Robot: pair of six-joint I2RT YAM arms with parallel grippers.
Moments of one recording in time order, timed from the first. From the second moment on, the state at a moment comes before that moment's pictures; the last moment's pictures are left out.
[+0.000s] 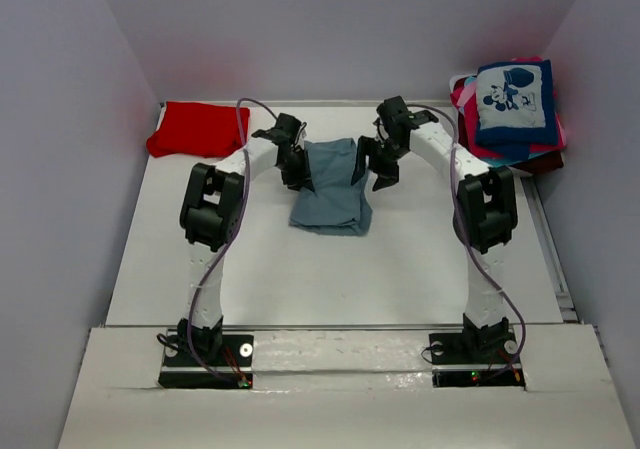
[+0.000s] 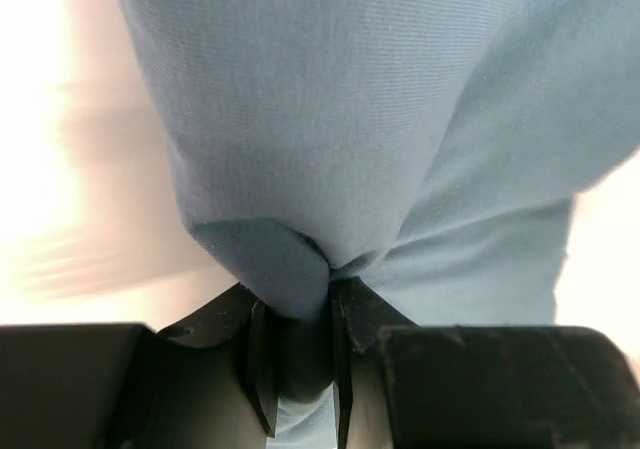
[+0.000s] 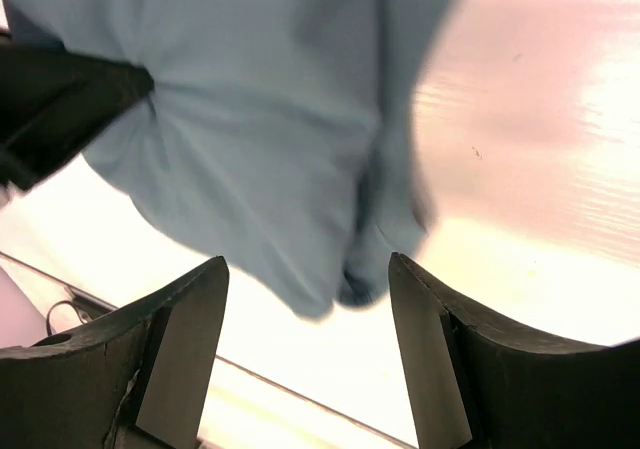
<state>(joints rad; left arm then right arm) -0.37 2.20 1.67 -0.62 0.34 -0.50 0.37 2.14 1.86 -0.96 -0.34 0.50</state>
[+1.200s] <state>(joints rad) -0.06 2.44 2.40 -0.89 -0.68 -0.26 0.37 1.92 1.52 -1.02 -0.28 0.49</state>
